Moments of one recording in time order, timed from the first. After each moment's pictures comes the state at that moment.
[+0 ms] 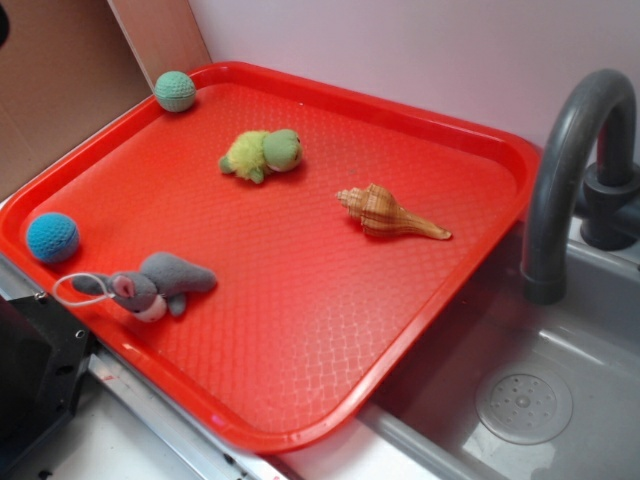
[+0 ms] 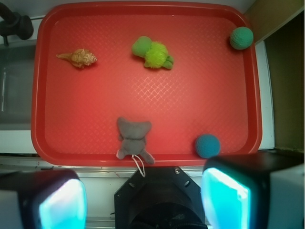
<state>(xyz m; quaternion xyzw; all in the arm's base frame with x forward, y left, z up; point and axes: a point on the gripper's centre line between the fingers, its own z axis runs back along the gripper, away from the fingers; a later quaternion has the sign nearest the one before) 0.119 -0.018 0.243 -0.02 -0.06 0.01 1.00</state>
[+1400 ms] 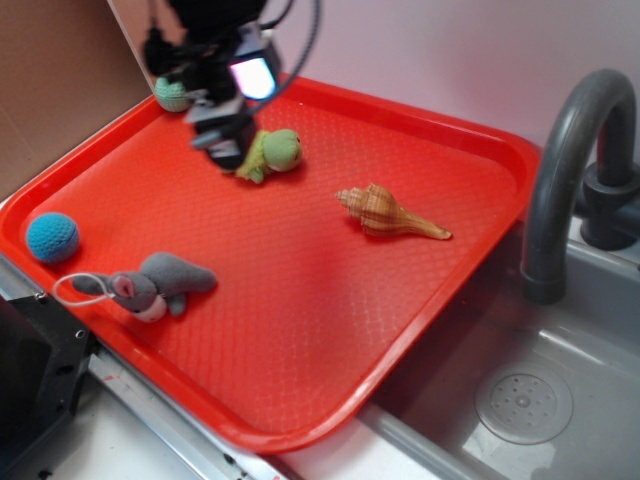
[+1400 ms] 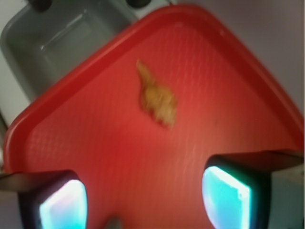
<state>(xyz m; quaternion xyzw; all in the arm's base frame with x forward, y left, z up) 0.247 -0.083 0.138 -0.06 -0.08 -0.44 0.89</state>
